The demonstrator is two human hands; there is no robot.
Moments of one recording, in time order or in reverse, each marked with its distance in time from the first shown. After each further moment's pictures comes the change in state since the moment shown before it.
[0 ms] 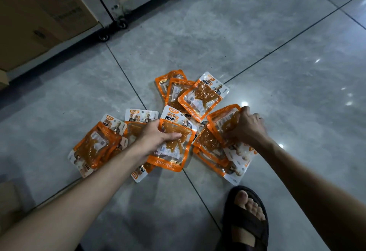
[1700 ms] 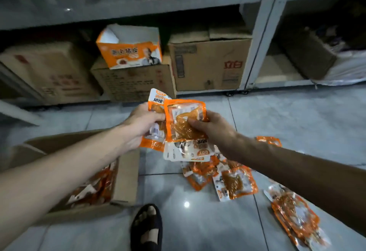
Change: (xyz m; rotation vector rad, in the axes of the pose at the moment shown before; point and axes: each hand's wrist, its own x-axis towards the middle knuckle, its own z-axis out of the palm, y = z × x) left_hand -0.279 -0.014 -0.293 -0.455 0.586 0.253; right_hand -0.297 -0.371 -0.021 0.725 -0.646 -0.671
